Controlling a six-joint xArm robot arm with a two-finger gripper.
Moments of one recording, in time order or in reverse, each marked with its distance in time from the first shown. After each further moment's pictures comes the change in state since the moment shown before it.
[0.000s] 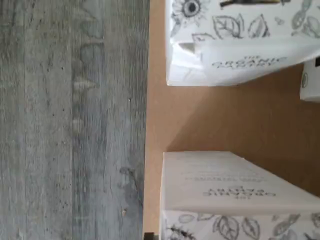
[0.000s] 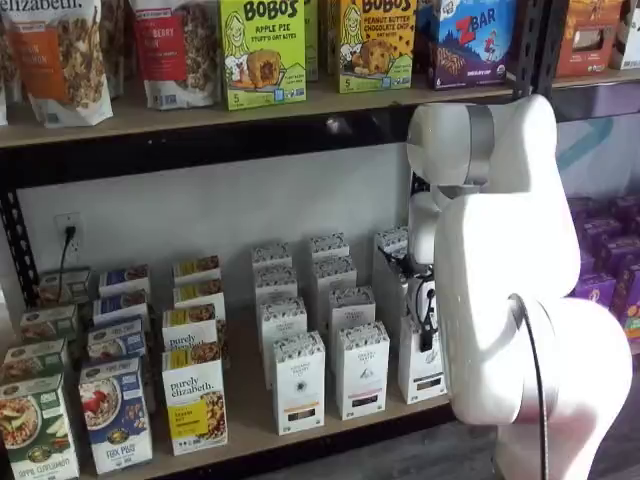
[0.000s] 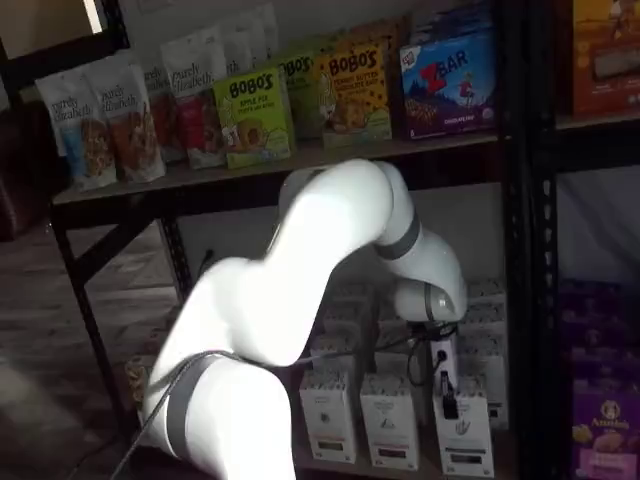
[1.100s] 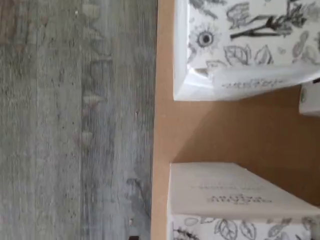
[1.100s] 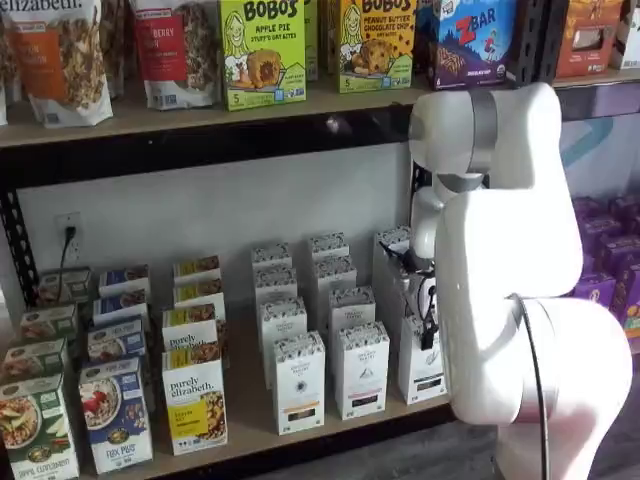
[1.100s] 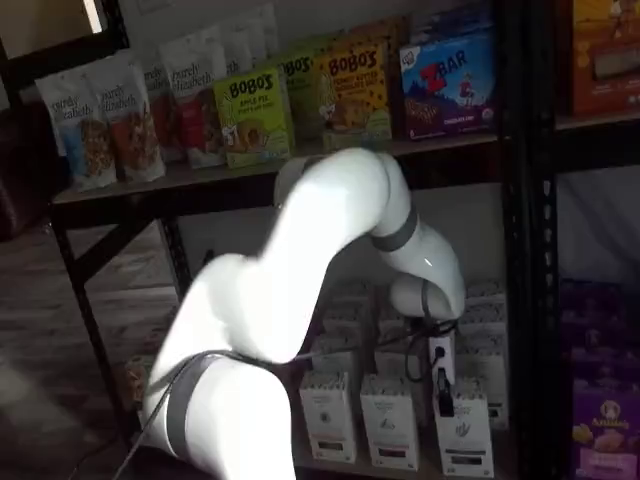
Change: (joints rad) arm -0.001 -0.055 0.068 0.070 -0.007 -0.061
